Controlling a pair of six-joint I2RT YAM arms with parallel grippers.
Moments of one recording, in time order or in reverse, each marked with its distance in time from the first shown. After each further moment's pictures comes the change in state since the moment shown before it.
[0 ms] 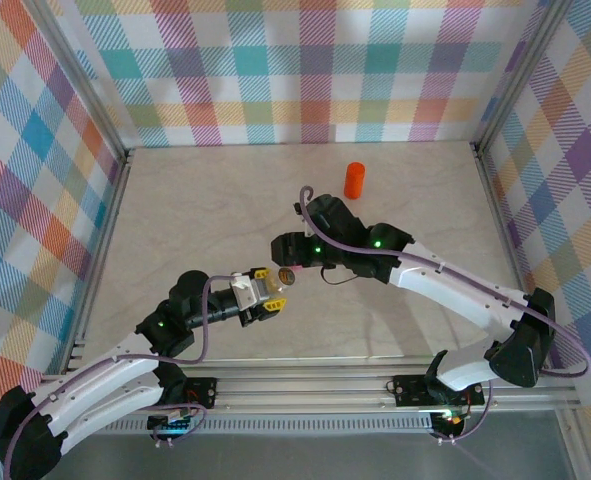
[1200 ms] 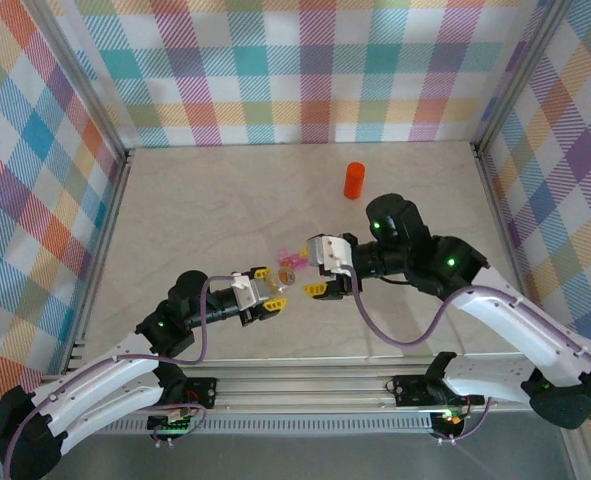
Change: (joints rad) left arm 0.000 0.000 0.000 0.018 0.012 0.003; right arm -0.090 -0.285 -0.039 -0.099 -0.535 -1.382
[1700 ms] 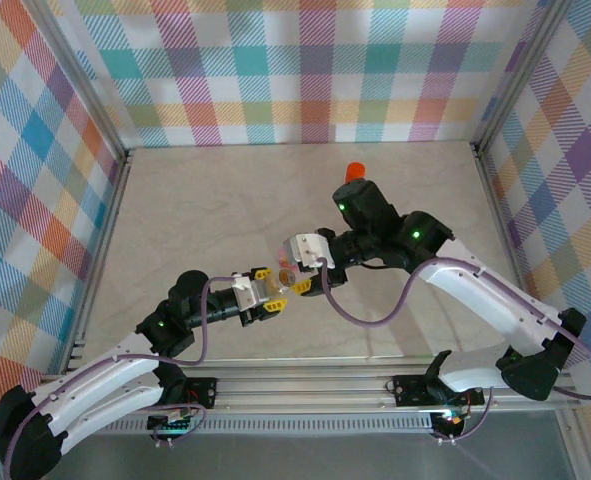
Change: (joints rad) left arm 0.000 0.006 0.000 0.000 0.007 0.016; right arm 0.003 0.202 0.159 -0.148 -0.073 -0.155
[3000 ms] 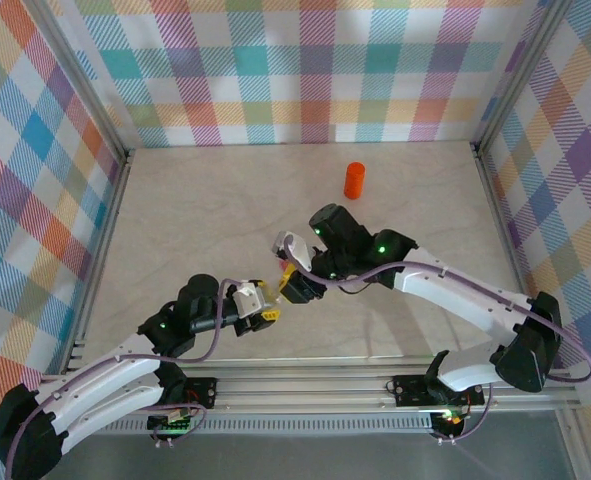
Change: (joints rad) left arm 0.002 0.000 -0.039 -0.192 -0.078 0.006; right arm 0.068 0.045 -0.233 0.227 0.170 0.821
